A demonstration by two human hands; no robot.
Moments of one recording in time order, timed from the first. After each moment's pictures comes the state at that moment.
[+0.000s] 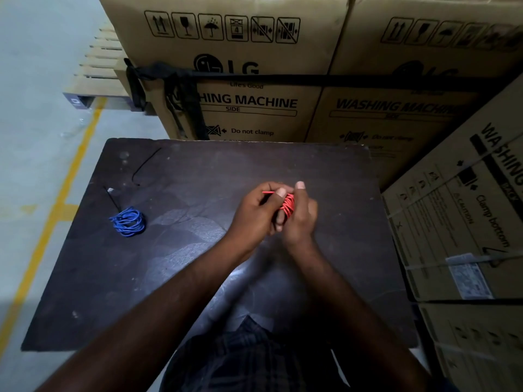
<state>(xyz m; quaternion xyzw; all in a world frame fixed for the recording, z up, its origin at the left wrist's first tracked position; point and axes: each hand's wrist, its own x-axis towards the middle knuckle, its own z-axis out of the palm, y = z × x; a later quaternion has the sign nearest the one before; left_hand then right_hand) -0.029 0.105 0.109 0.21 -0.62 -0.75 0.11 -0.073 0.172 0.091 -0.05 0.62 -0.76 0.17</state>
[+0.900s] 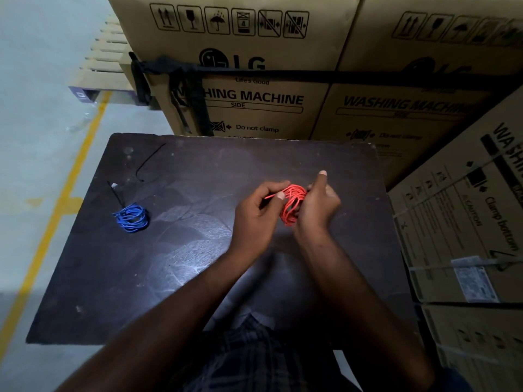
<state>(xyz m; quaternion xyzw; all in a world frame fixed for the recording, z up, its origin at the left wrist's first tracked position) -0.024 0.105 0.089 0.21 -0.69 -0.65 0.24 -0.117 0.157 0.080 0.22 0.64 -0.73 0.04</state>
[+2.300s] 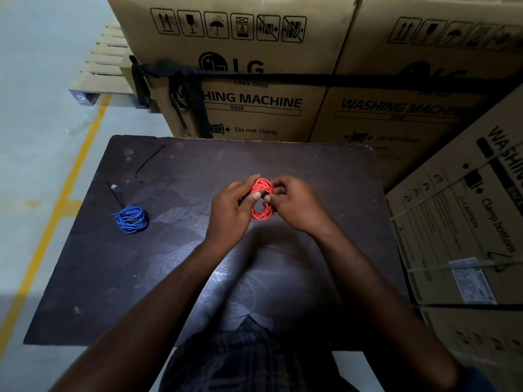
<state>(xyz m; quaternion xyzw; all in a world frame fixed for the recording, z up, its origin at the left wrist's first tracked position) -0.015 0.057 0.066 0.20 -0.82 -0.49 0.24 -0.123 0.165 0.088 -0.26 0.83 -0.42 0.27</state>
